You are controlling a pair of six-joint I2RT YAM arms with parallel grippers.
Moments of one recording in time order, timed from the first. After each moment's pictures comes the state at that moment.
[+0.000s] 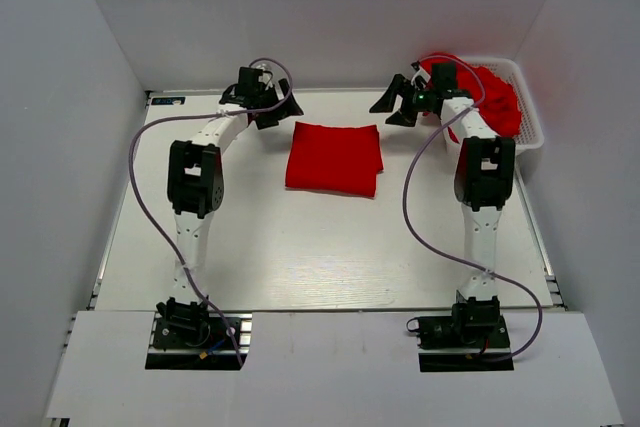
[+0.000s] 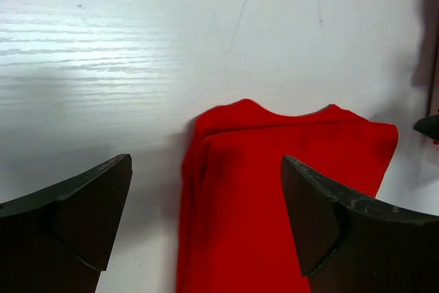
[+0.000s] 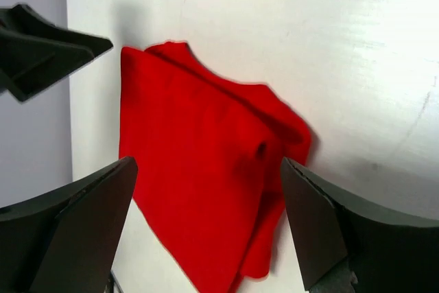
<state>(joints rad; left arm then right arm) -0.23 2.40 2.06 -0.36 0.28 -0.52 0.08 2.44 2.11 -0.45 -0.80 0.44</state>
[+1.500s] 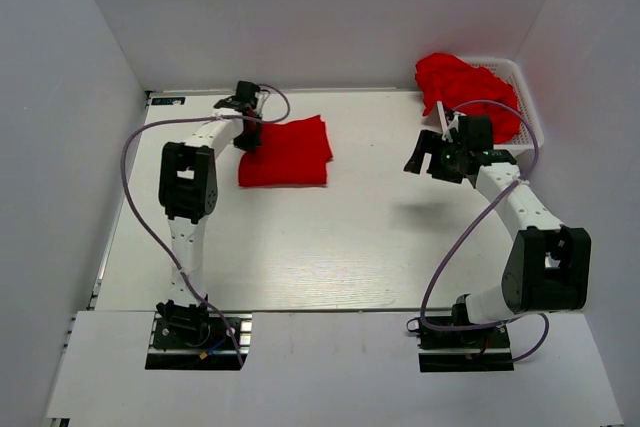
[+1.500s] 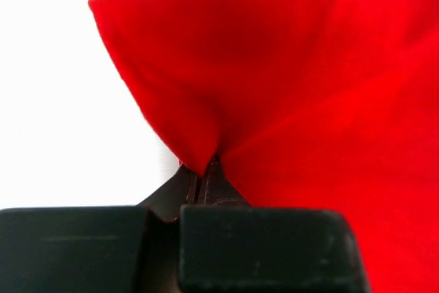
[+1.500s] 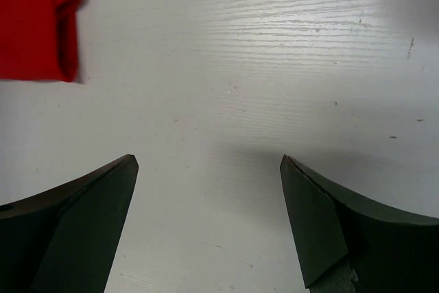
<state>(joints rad) -0.22 2.28 1.87 -0.67 -0.13 -0.10 0.08 1.43 1.05 -0.45 -0.29 0.27</state>
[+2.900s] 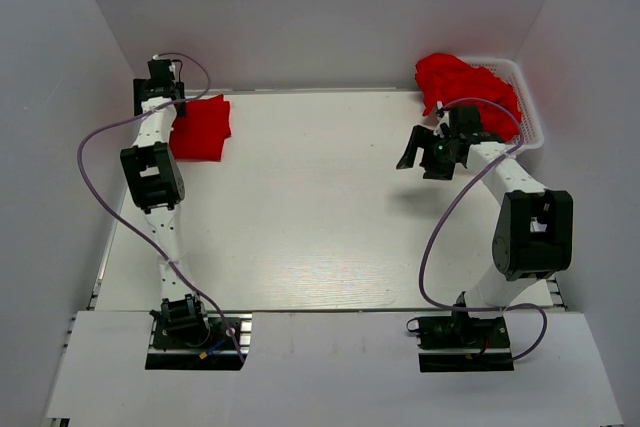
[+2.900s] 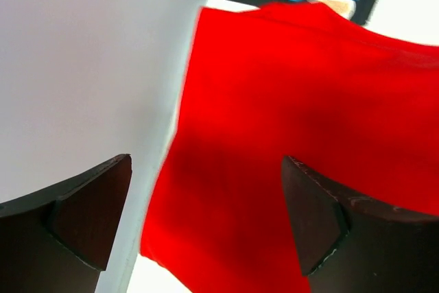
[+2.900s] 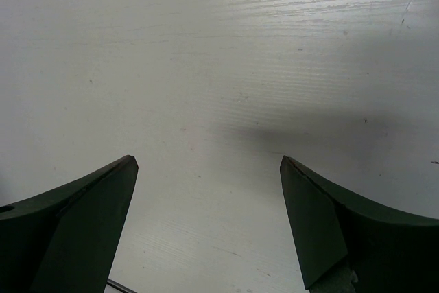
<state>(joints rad) 0.18 2.52 2.31 -0.48 -0.45 0.23 0.08 1.65 1.20 -0.53 -0.35 0.31</state>
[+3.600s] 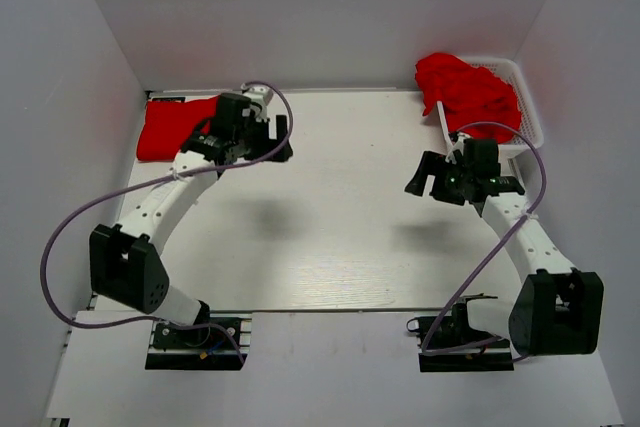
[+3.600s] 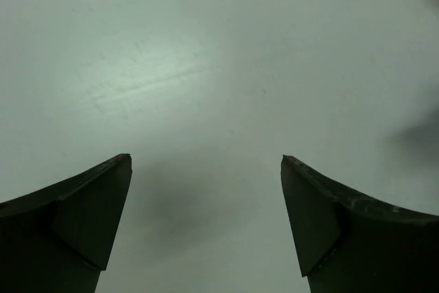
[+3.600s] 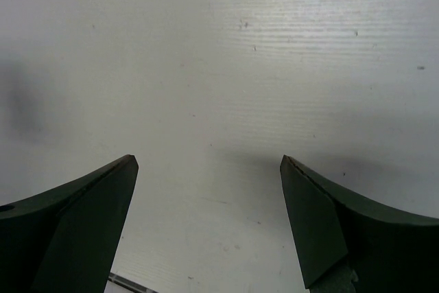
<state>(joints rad) -0.32 1.53 1.37 -0.49 0.11 -0.20 0.08 1.24 0.89 -0.48 -0.32 0.28</state>
